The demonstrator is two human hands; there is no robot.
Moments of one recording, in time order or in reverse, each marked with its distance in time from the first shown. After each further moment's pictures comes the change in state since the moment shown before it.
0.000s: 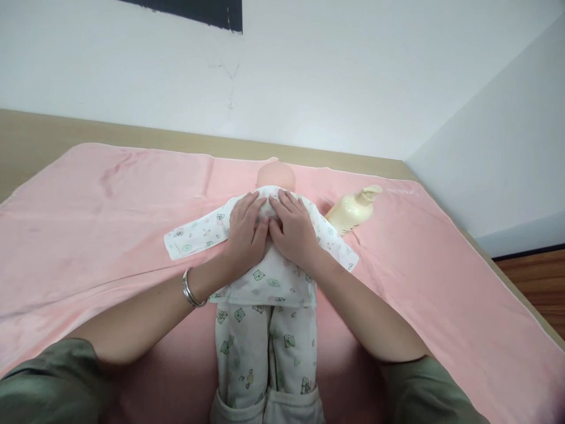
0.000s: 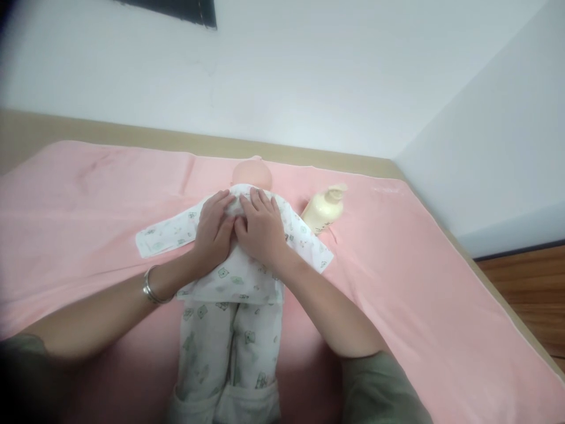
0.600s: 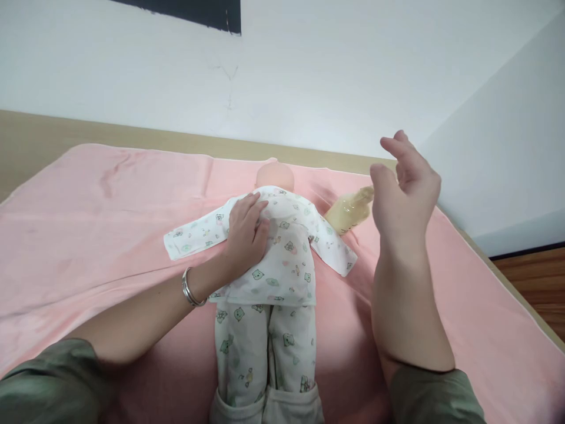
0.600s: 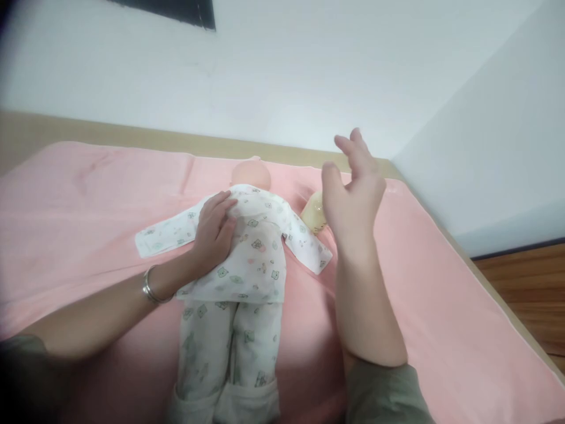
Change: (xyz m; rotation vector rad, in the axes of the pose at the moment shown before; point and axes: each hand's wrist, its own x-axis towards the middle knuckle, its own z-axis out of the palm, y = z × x) left_hand 0.002 0.004 -0.005 -0.007 -0.067 -0.024; right_hand -0.011 0.045 -0.124 0.139 0.663 0.130
